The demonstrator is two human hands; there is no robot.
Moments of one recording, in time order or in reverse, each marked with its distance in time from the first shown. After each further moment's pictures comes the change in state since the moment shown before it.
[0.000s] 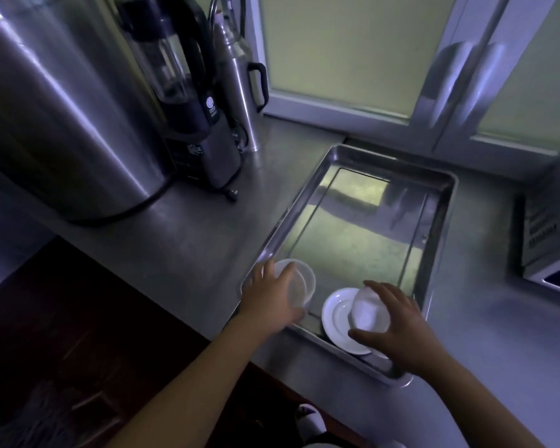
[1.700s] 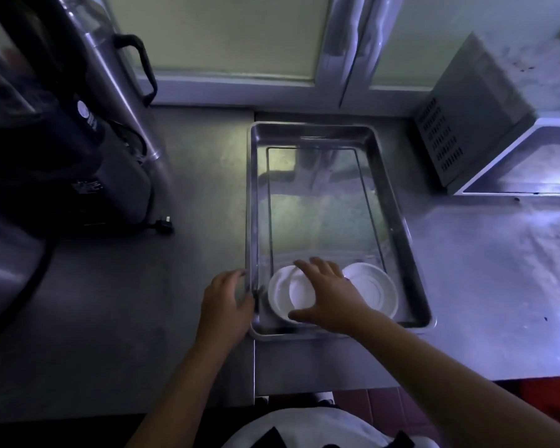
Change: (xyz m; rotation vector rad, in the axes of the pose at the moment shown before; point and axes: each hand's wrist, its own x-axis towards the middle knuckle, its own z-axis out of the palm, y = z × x) left_hand 0.124 -0.137 -0.028 -0.463 -0.046 0.342; right_hand 0.106 -0.137 0.108 -0.233 0.035 0.370
